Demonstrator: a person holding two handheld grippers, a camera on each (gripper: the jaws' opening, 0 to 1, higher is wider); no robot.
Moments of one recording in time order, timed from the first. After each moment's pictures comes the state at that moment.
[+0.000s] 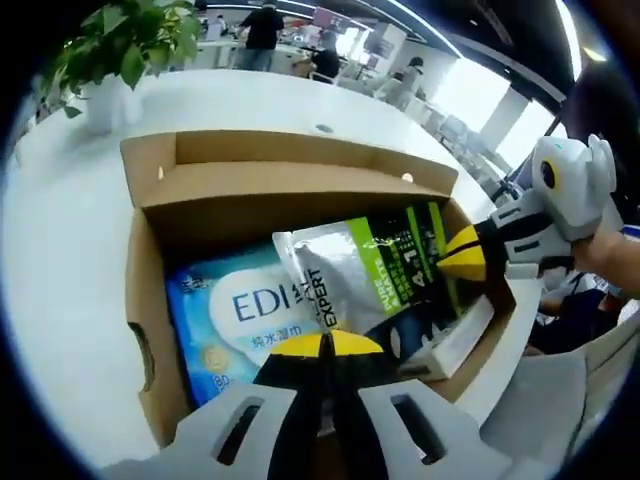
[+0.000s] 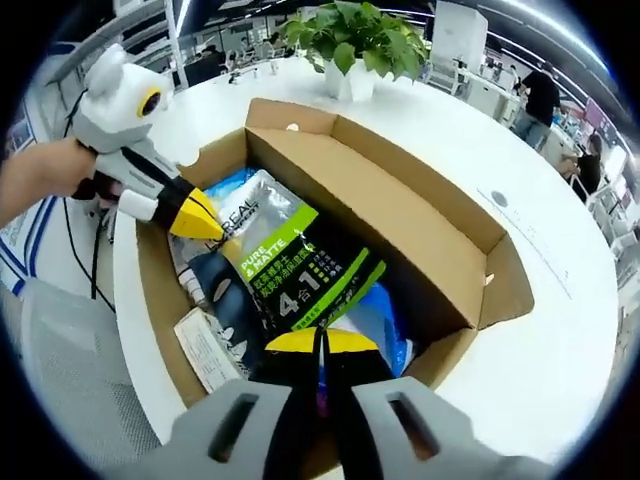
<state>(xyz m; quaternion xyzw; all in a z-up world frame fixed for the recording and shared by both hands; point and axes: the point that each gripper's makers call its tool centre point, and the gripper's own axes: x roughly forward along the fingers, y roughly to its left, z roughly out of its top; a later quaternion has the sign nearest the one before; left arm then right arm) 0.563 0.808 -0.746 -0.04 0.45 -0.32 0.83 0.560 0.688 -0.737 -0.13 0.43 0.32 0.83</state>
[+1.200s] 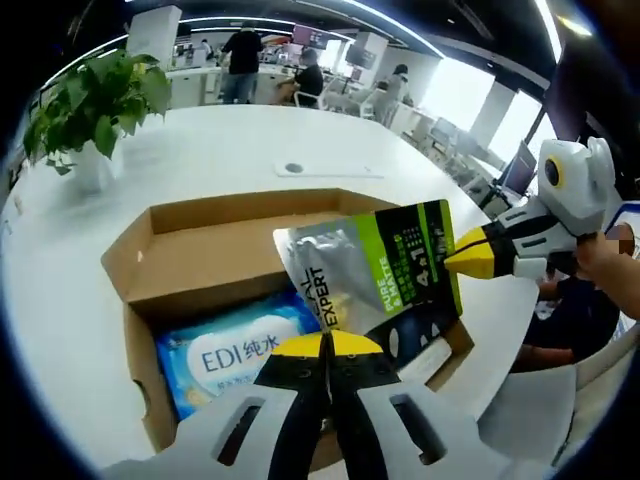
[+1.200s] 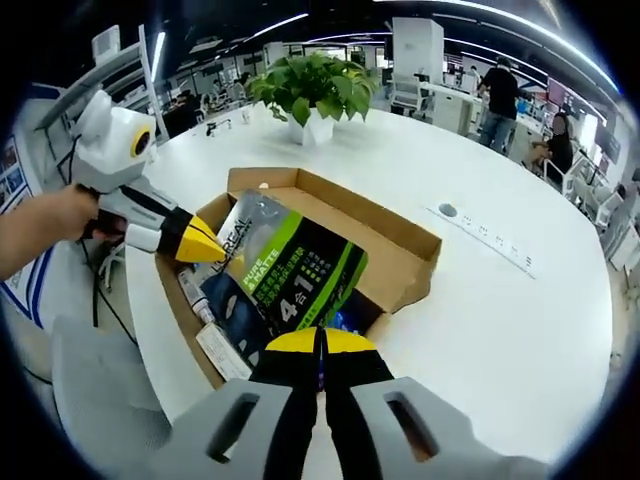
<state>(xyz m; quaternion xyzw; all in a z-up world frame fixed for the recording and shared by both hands) 0.568 0.755 -0.683 -0.02 0.41 -0.33 0.85 0.558 0.634 -0.669 -0.08 0.38 0.28 0.88</state>
